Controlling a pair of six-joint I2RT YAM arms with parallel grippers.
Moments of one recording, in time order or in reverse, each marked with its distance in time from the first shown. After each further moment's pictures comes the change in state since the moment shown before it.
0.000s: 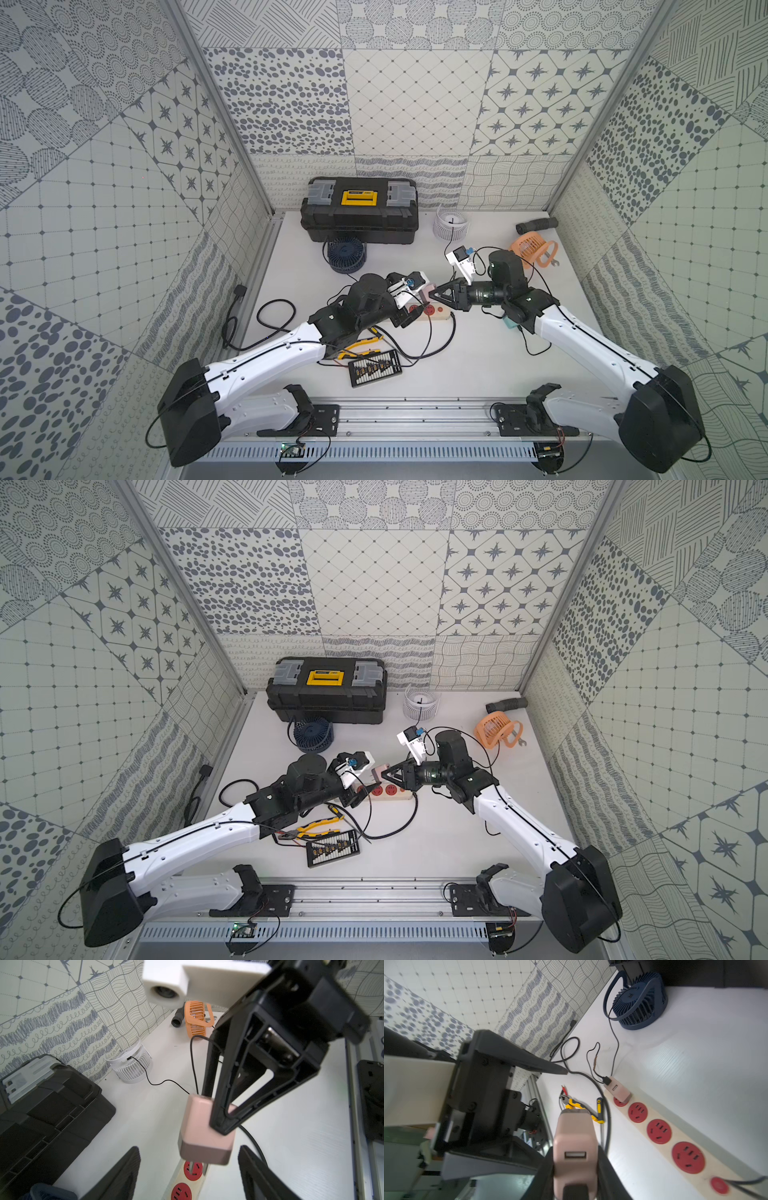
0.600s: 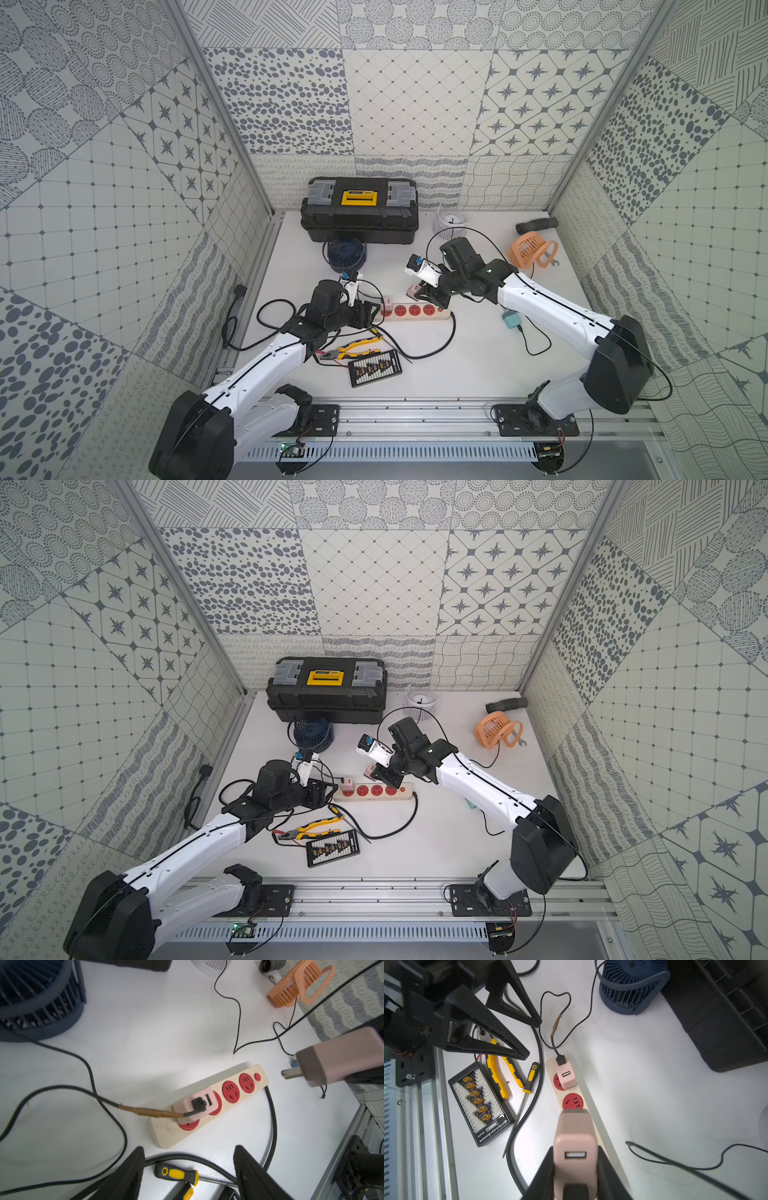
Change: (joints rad) left arm 0.459 -0.069 -0.299 -0.100 0.271 -0.528; right arm 0.229 0.375 0.430 -0.452 0.447 -0.712
